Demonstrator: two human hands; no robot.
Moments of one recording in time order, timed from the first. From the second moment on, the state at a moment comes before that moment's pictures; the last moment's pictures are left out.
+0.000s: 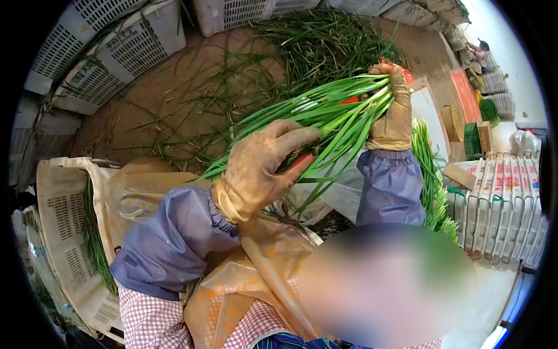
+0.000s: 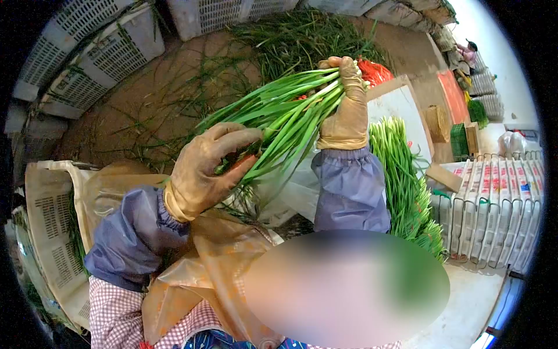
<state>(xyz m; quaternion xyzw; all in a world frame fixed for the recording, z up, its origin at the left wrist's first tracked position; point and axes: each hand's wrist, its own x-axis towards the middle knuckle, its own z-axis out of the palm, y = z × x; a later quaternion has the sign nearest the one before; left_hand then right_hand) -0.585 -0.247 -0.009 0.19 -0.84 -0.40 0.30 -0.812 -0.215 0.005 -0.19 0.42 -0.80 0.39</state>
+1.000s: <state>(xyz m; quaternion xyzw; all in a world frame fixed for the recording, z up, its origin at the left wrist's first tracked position) -0.550 -0.277 0.013 0.20 -0.65 -0.58 0.45 -0.776 -0.215 0.000 -0.28 0.49 -0.75 0.35</state>
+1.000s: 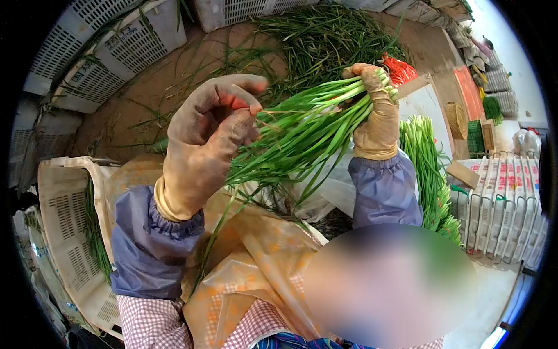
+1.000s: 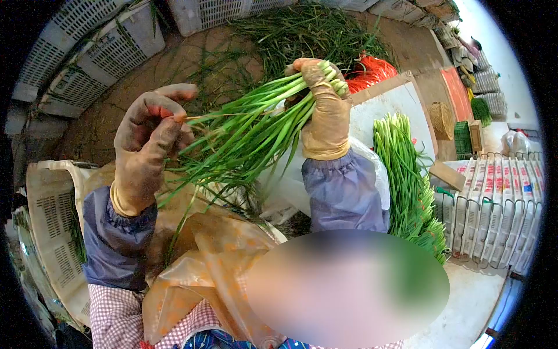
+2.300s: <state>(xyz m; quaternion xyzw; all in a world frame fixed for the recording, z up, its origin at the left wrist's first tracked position) -0.437 -0.395 -0.049 0.44 -0.88 -0.09 0.14 -0.778 -0.221 -0.013 -0.20 0.52 -0.76 0.34</state>
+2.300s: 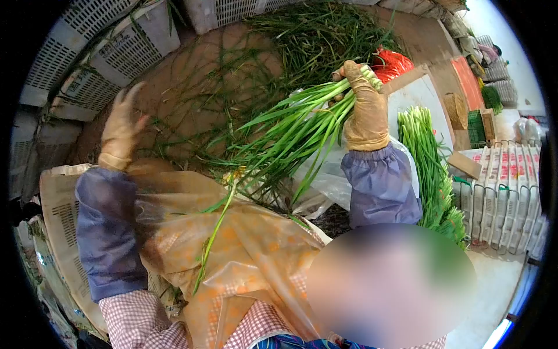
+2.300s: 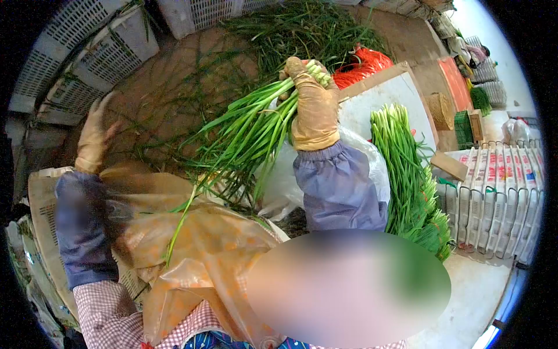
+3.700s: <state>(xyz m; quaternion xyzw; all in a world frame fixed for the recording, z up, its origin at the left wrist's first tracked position) -0.516 -0.342 0.015 0.26 -0.82 -0.50 0.10 -0.817 -0.217 0.017 -0.37 0.41 -0.74 0.38</state>
